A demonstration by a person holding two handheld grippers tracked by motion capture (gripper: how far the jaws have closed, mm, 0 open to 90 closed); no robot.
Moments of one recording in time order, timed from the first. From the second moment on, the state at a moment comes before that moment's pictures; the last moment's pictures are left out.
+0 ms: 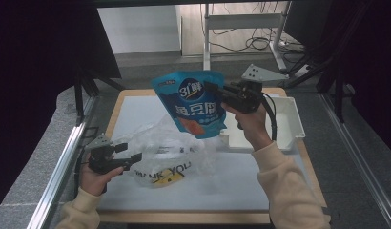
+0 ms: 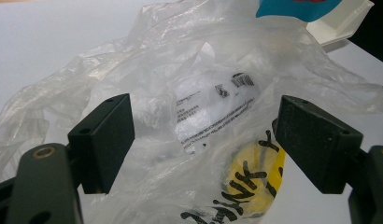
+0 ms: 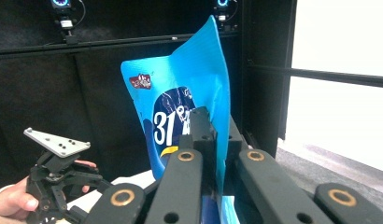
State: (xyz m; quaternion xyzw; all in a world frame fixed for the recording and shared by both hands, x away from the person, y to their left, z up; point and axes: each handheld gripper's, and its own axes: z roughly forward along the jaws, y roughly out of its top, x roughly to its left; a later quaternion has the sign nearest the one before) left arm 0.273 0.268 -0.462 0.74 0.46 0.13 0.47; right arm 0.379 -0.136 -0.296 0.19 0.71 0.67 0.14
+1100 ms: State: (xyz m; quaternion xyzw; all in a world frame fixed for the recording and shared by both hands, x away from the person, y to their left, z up) left arm 0.275 0.267 -0.464 0.74 0.46 0.13 0.47; right arm 0.387 -0.191 -0.285 0.23 0.69 0.66 0.19
